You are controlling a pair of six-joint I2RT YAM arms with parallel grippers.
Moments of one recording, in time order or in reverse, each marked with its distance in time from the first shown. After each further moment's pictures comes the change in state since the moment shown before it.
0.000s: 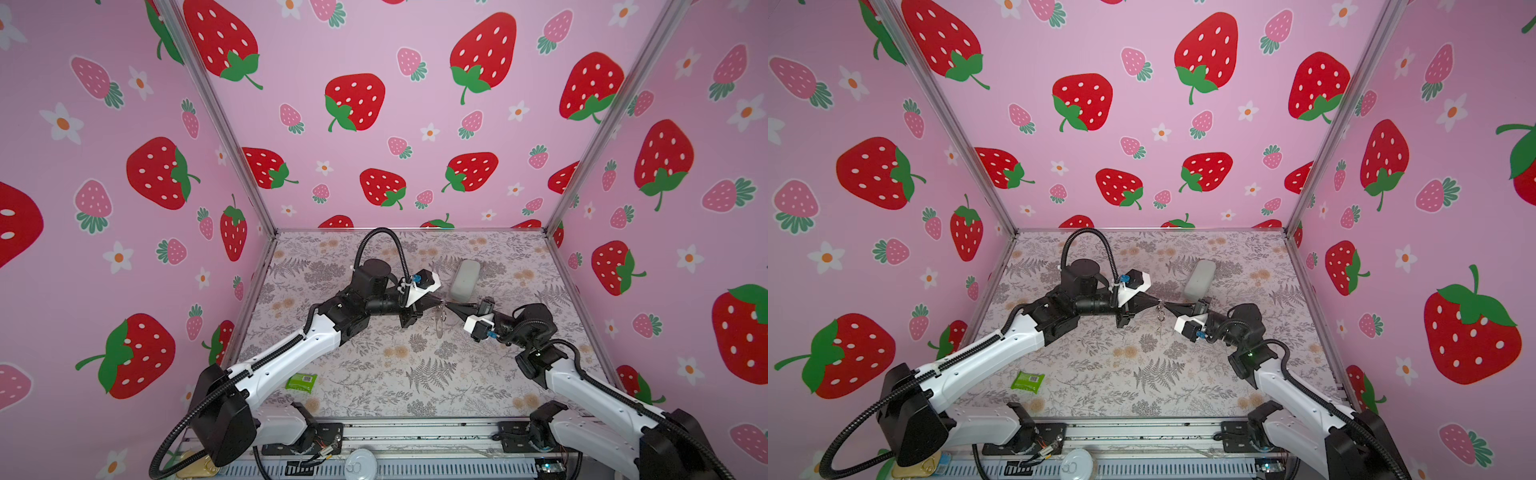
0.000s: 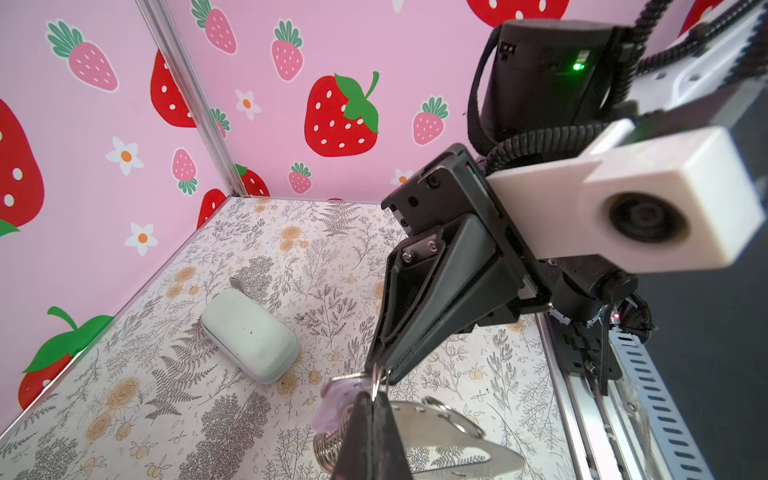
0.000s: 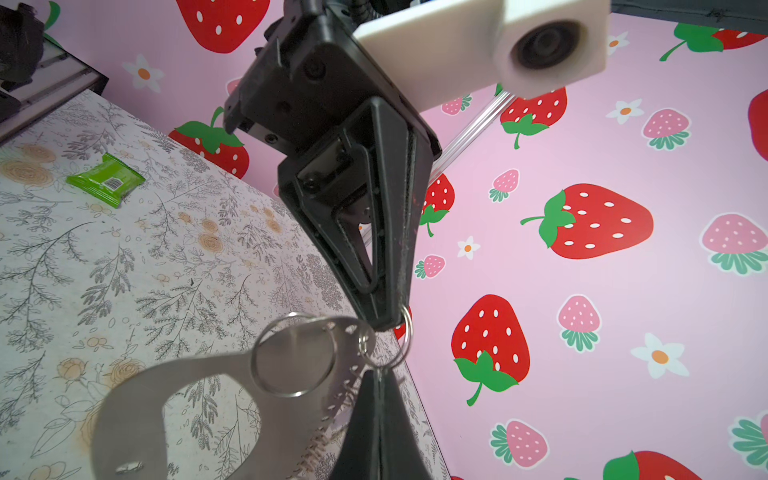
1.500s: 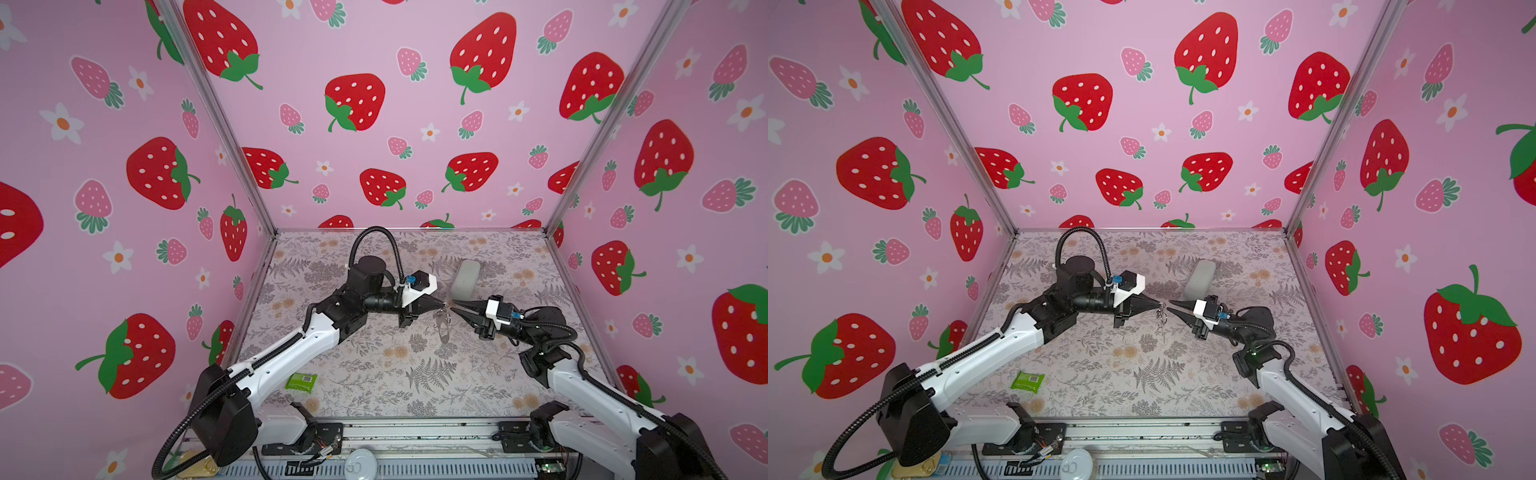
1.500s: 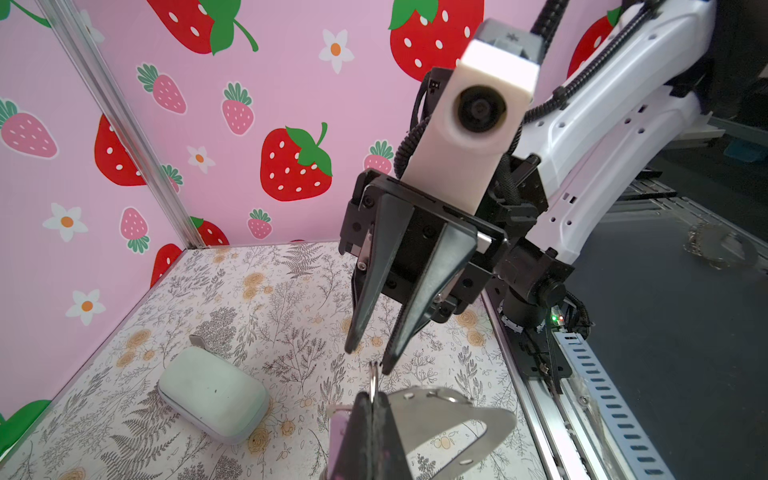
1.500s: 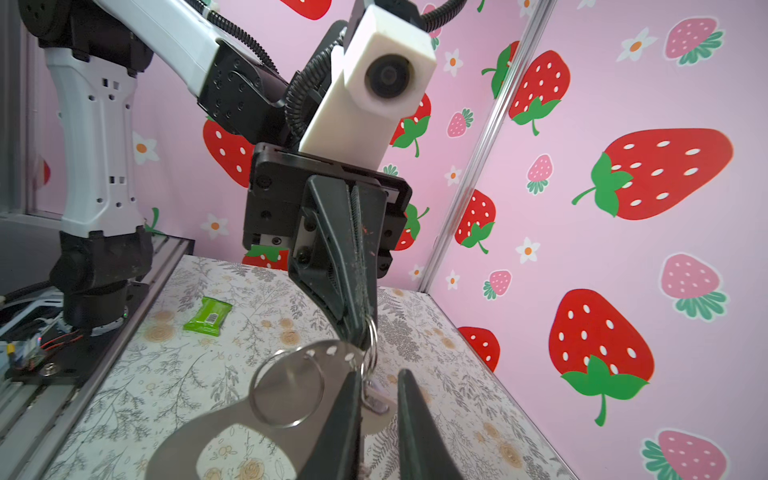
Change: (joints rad) left arm 0.031 0.005 -0.003 0.053 0.214 0.039; right arm -0.077 0.005 0.000 0.179 -0.180 0.592
